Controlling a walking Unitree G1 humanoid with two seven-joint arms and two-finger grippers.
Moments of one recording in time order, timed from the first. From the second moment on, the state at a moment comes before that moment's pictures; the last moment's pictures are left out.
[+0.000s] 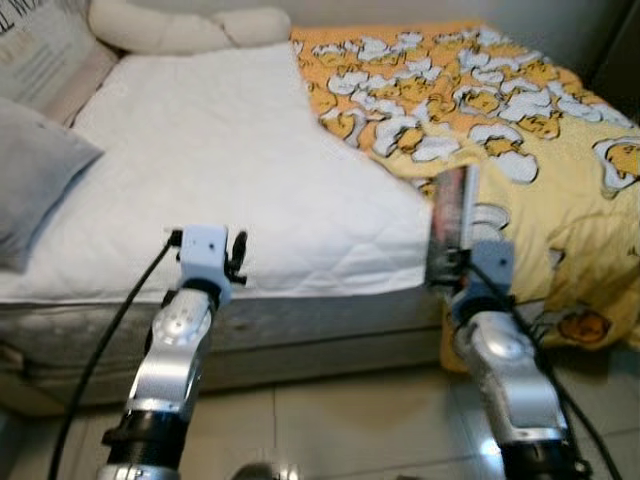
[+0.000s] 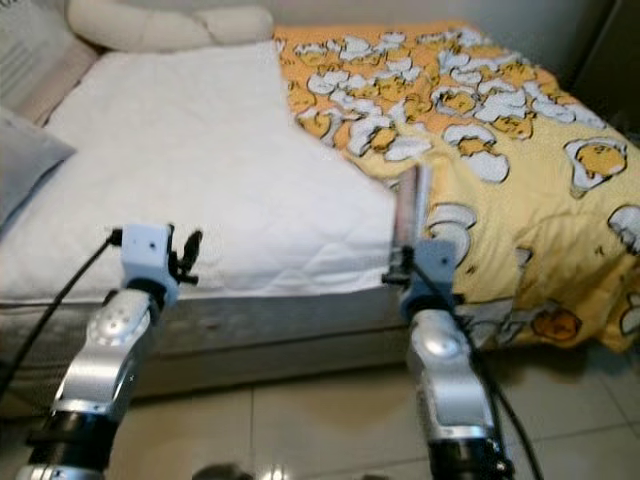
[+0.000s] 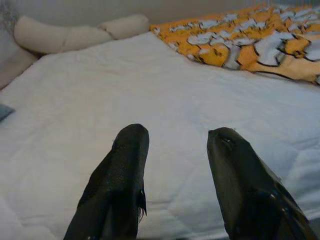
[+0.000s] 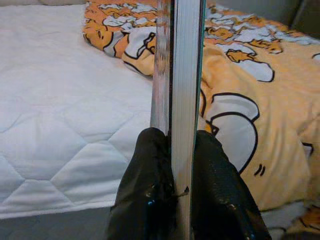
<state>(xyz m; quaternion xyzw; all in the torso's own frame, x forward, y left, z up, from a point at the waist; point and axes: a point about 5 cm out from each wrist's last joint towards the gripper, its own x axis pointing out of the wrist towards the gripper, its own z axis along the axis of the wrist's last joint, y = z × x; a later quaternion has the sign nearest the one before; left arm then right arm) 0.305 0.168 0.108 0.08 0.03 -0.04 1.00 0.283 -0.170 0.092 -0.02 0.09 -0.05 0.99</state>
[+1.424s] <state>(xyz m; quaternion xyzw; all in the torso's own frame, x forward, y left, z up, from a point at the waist) 0.306 0.178 0.113 0.06 0.02 -0.01 1.00 0.285 -0.158 0.089 -0.02 0.09 -0.03 1.00</state>
